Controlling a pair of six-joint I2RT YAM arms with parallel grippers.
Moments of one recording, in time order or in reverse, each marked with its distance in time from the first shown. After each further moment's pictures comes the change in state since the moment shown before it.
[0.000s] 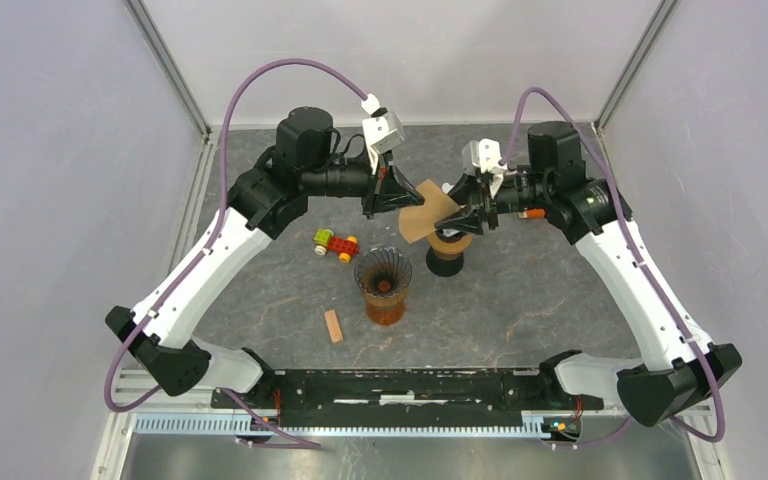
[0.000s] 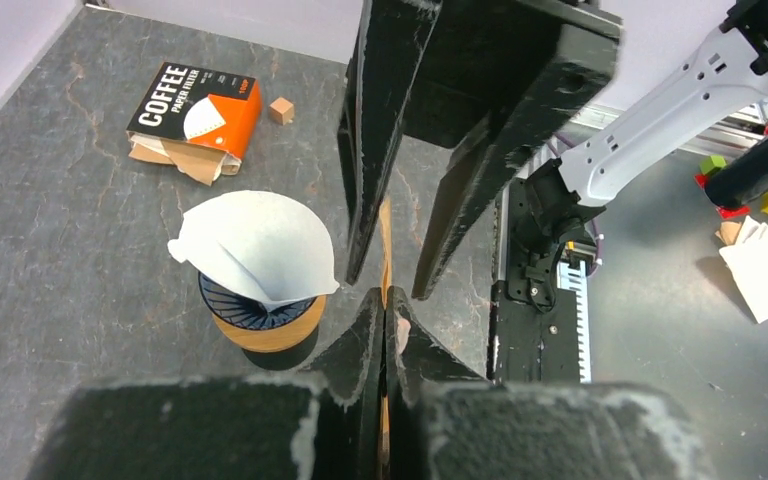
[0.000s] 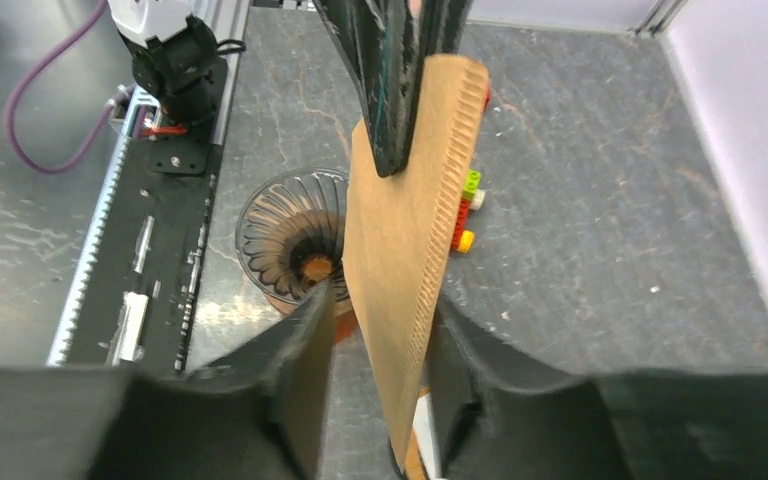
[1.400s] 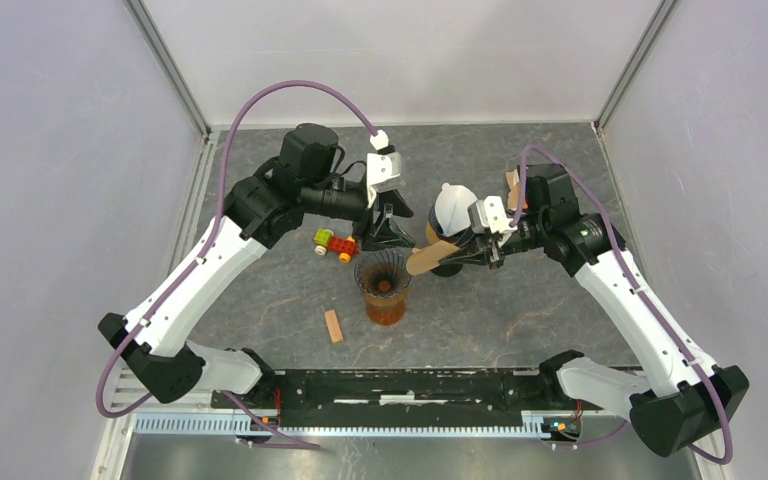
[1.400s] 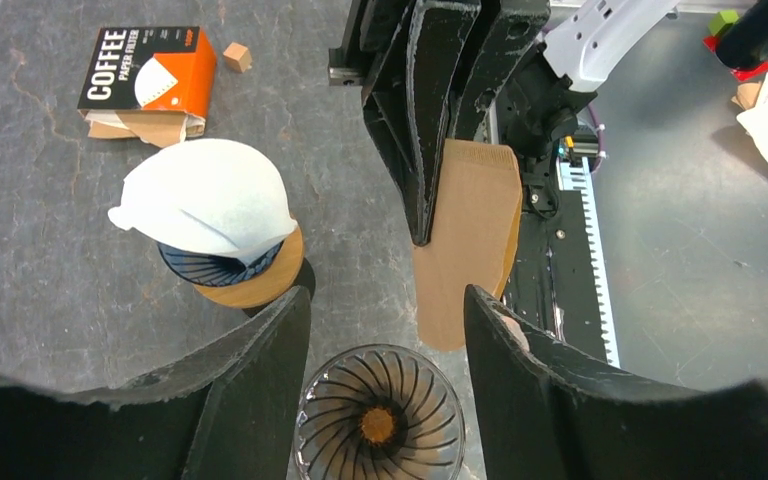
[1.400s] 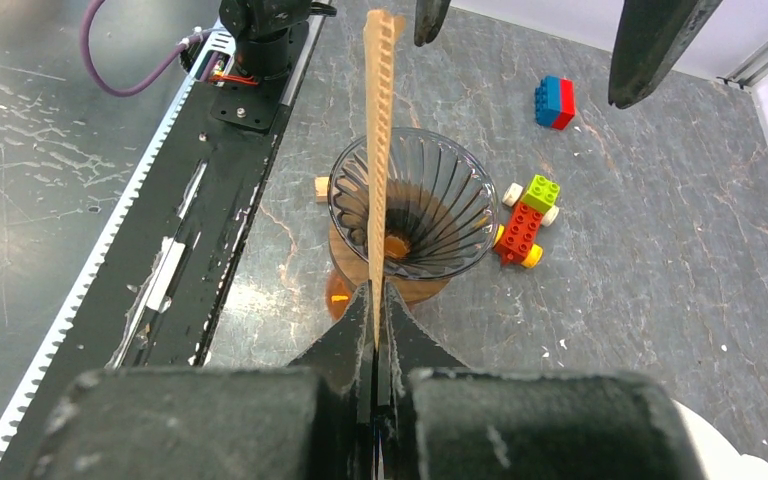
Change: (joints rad) left arm -0.033 -0.043 -0.032 -0.181 0.053 0.271; right arm 0.019 -0.143 -0.296 -0.018 -0.131 -0.259
